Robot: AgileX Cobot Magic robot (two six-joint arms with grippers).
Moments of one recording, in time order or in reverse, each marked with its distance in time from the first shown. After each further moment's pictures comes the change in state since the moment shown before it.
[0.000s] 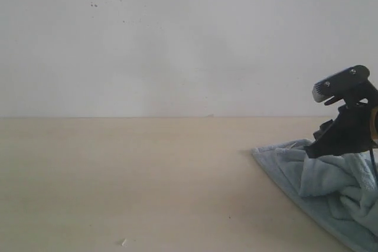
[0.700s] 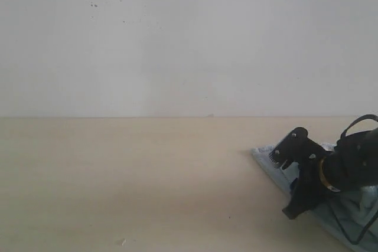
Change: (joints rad) left arm 0.000 0.000 0.000 0.000 0.000 0.000; right arm 0.130 0.313 -0.052 -0.059 0.145 -0.147
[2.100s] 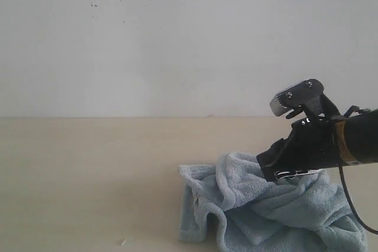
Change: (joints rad) left arm 0.000 0.000 0.000 0.000 0.000 0.000; right arm 0.007 -0.363 0.103 -0.236 -0.426 0.512
